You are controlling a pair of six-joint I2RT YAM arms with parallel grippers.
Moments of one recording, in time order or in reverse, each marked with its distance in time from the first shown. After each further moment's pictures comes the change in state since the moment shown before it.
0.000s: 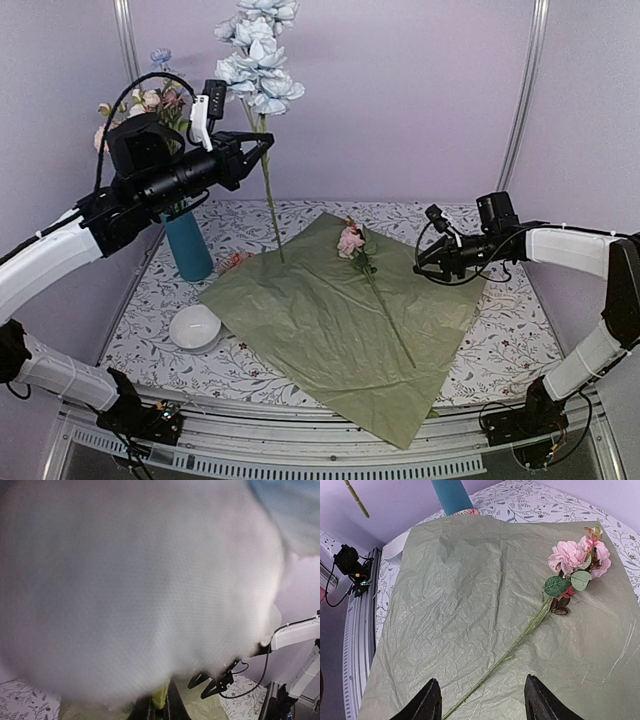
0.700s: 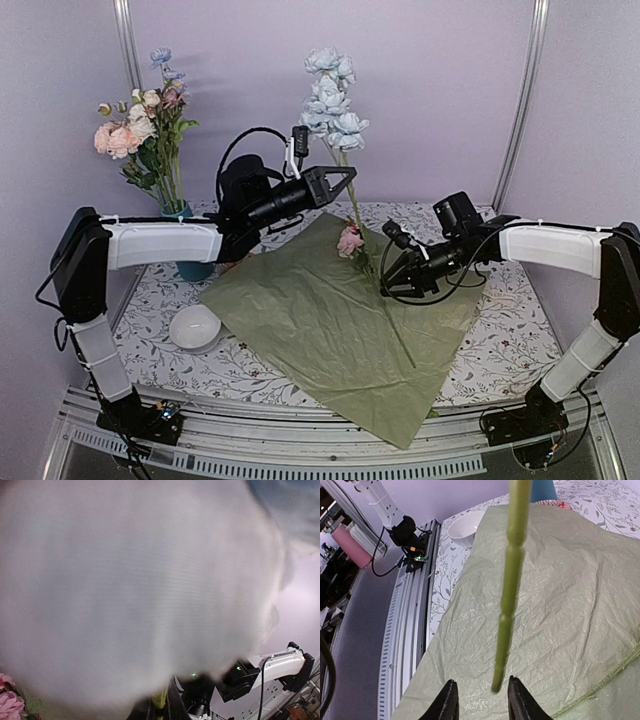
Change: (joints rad) left arm -0.024 0.554 0.040 0.660 0.187 -0.468; right arm 0.259 0.071 0.125 -0.141 -0.076 -0.010
